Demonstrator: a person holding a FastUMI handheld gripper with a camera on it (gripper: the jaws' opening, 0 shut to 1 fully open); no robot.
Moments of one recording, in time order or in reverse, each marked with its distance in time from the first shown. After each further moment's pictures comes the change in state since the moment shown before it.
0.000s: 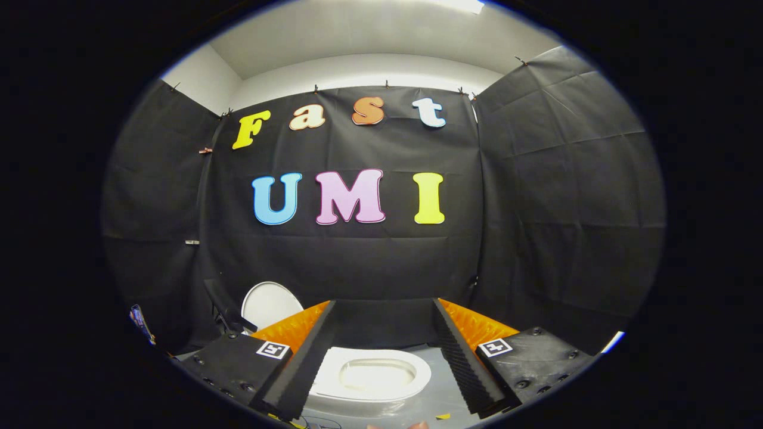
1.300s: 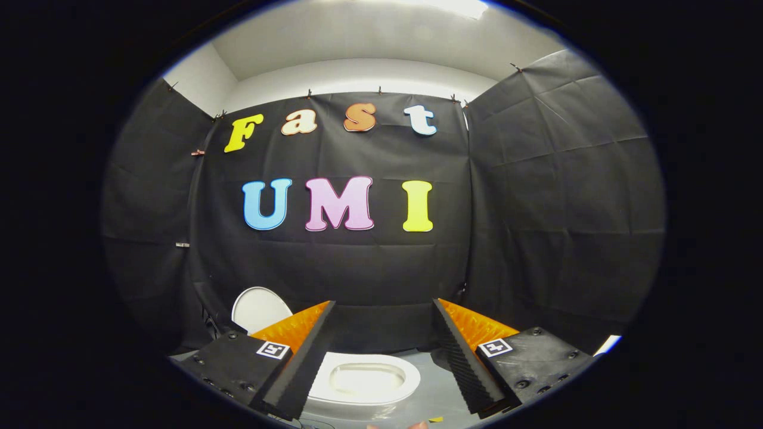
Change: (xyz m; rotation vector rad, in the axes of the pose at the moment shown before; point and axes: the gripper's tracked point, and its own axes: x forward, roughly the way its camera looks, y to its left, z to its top) arm -0.008 -0.013 0.014 -0.013 -0.034 -0.047
